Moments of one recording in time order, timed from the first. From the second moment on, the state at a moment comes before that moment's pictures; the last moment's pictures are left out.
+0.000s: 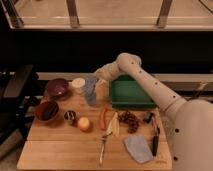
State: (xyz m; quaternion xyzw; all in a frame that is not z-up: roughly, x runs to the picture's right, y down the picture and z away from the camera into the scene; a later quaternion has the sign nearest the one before) arm -0.029 -0.061 0.869 -0.10 -0.35 -0.06 0.93
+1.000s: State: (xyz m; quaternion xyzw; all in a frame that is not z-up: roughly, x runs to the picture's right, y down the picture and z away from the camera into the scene) arm -0.020 -0.042 0.888 -0.10 -0.31 -0.07 0.94
